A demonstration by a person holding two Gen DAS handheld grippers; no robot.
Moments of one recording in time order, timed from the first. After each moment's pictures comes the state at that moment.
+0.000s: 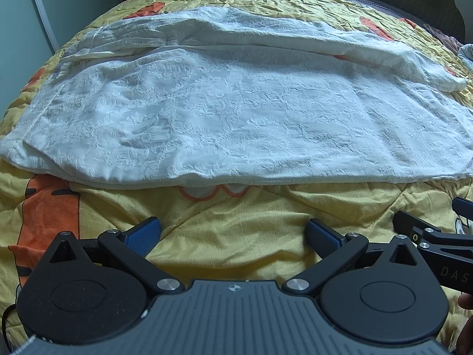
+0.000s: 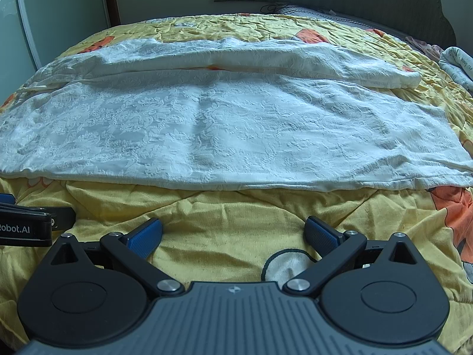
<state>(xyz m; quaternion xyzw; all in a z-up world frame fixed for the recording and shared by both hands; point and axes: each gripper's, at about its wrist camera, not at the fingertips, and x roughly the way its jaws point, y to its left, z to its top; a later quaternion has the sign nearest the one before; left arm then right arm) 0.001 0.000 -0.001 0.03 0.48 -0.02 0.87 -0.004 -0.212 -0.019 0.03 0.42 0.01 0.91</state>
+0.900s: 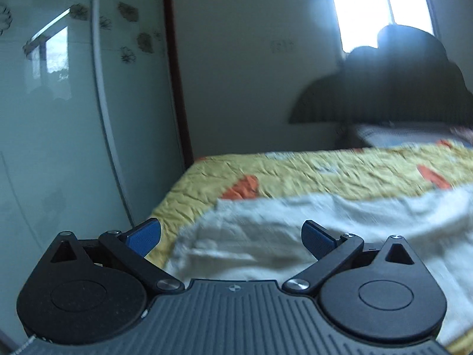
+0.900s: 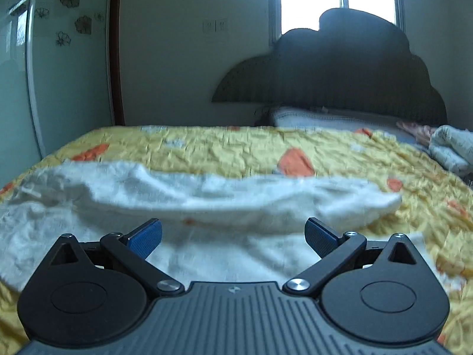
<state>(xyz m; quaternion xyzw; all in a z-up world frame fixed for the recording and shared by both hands) 0.065 0.150 0.126 0.05 0.18 0.05 0.98 0.052 -0.262 0.076 0.02 0.19 0.01 0.98</state>
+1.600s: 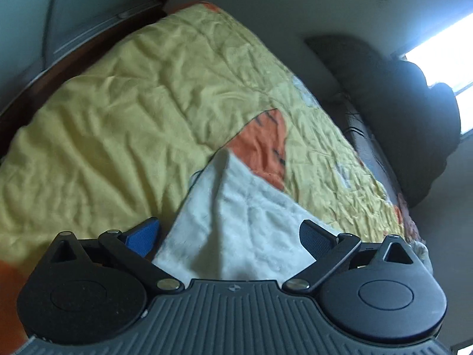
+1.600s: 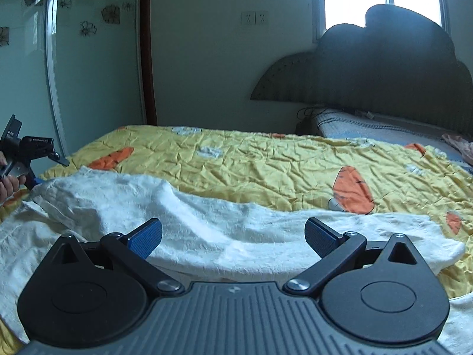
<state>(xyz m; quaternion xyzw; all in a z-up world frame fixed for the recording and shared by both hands) 0.372 0.314 0.014 -0.31 0.46 -0.10 0.83 0.157 -0.222 0.065 0.02 0.25 0.09 0.97</state>
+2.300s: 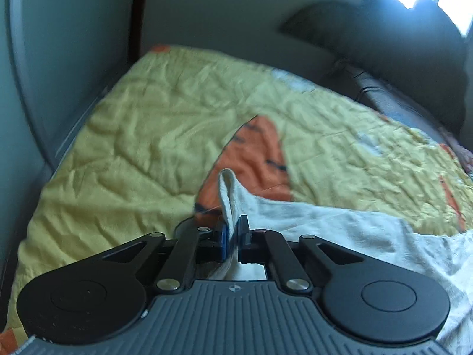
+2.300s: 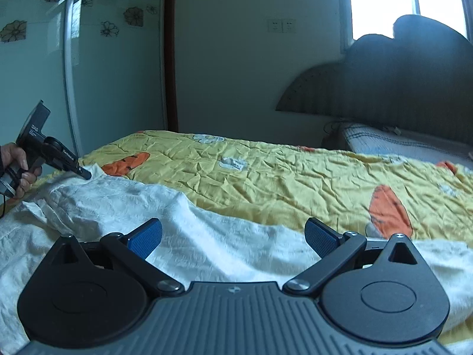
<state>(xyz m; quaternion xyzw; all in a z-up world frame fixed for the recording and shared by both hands) 0.375 0.247 0.037 -0.09 0.40 -0.09 0.91 0.205 -0.206 0.056 -0.01 0.20 0.15 0.97</state>
